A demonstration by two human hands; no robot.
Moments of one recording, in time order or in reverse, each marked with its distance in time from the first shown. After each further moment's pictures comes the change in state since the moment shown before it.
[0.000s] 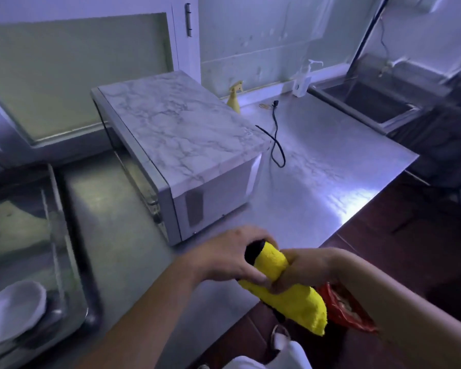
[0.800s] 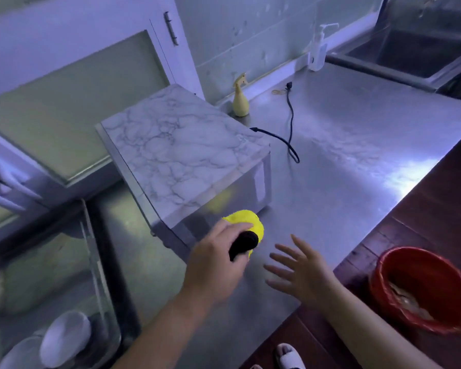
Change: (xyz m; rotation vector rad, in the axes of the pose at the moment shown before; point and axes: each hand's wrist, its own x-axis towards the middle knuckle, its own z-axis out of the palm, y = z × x) left_hand 0.020 0.002 0.000 0.264 0.658 -0.130; right_hand 0.081 0.057 0.002 1.523 0.282 -0.062
